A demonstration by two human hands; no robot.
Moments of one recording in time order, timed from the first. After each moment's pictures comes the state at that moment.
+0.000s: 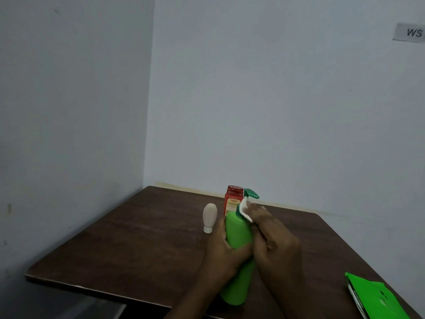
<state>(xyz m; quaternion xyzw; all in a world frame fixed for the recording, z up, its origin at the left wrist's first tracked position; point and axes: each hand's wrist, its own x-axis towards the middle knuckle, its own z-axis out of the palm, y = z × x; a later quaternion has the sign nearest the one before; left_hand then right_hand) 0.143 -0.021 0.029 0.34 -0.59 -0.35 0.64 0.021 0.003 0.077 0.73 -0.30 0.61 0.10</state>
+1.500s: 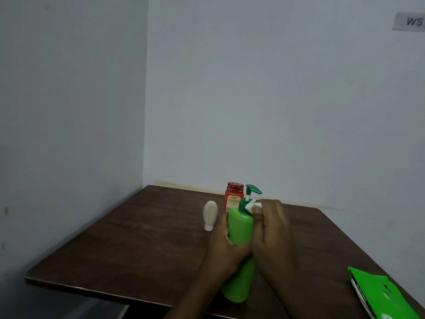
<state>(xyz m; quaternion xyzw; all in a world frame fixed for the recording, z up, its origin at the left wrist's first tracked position) 0.143 -0.021 0.034 0.35 -0.61 -0.35 0.63 0.029 -0.008 0.085 0.69 -0.40 0.60 0.03</state>
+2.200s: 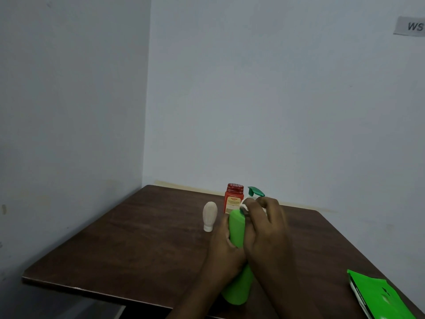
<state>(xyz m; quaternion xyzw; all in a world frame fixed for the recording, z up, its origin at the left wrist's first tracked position) 0.138 -0.021 0.035 0.34 -0.61 -0.32 0.64 0.040 -0.004 0.083 0.70 -0.40 0.55 0.20</state>
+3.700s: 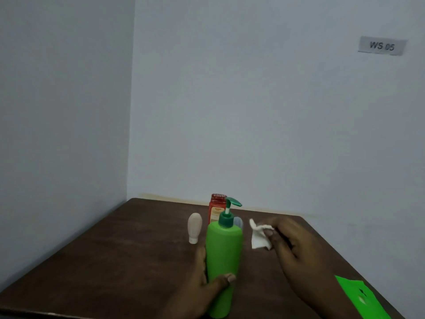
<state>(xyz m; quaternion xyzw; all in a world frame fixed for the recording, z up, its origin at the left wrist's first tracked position) 0.169 -0.012 0.000 0.37 -0.66 -0.42 0.51 -0.048 0.027 0.115 0.78 -0.36 0.51 0.05</state>
